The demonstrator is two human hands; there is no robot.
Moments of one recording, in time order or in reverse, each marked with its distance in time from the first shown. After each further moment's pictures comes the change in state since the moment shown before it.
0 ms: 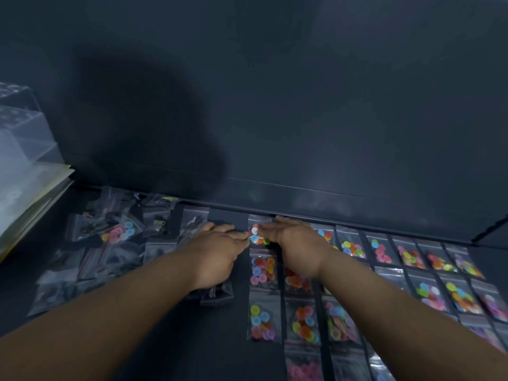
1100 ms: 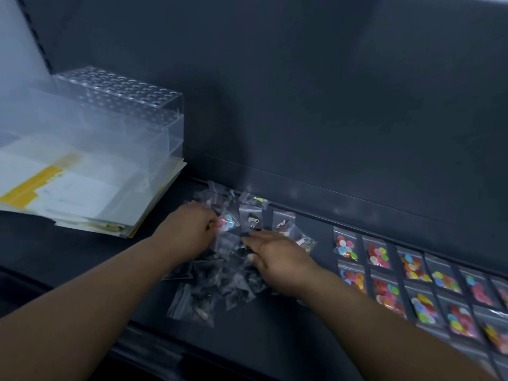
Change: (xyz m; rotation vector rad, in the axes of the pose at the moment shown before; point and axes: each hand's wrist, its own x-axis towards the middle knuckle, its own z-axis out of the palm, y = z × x) left_hand -0.122 -0.156 0.006 -0.207 0.316 -0.448; right_hand 0.070 -0.176 0.012 0.072 -0.014 -0.191
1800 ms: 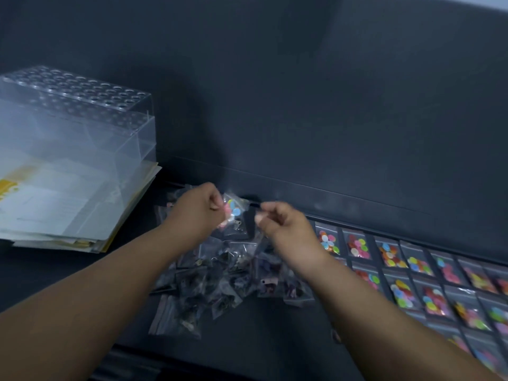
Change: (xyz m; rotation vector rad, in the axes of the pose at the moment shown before) left_hand 0.023 0.050 -0.018 -0.658 0.153 -0.132; right_hand -0.014 0.000 -0.034 1.076 0.508 0.395
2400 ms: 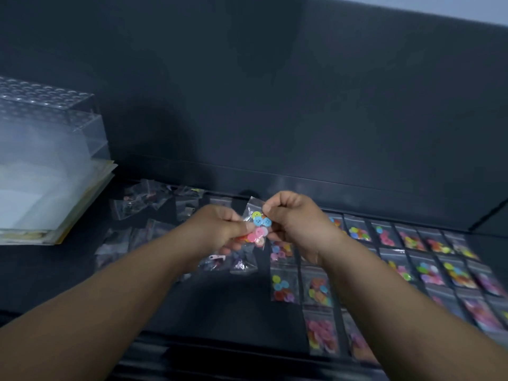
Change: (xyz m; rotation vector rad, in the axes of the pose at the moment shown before) left_hand -0.079 0.092 0.068 -0.321 -0.421 -0.234; right_hand -0.058 -0.001 -0.103 0.176 -0.048 0.111
